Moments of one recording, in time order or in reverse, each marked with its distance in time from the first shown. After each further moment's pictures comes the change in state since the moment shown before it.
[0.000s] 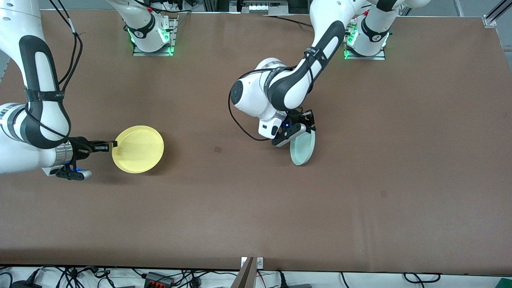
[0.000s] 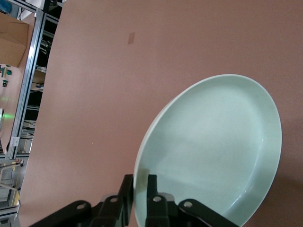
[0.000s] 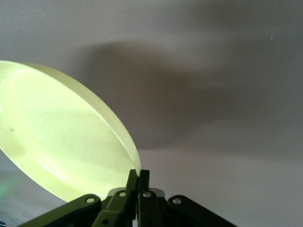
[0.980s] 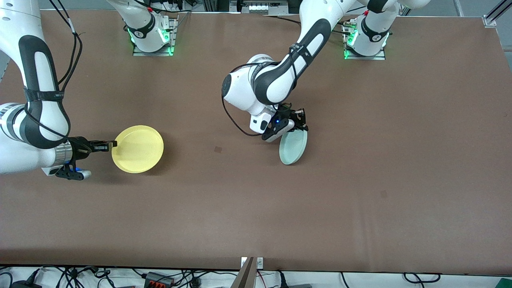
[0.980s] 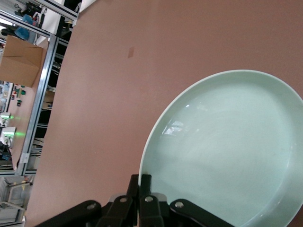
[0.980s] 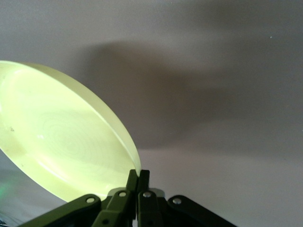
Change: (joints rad) left arm -0.063 0.045 0.002 0.023 0.074 -0.029 -0.015; right arm -0.001 0.000 0.000 0.000 0.000 -0.001 0.000
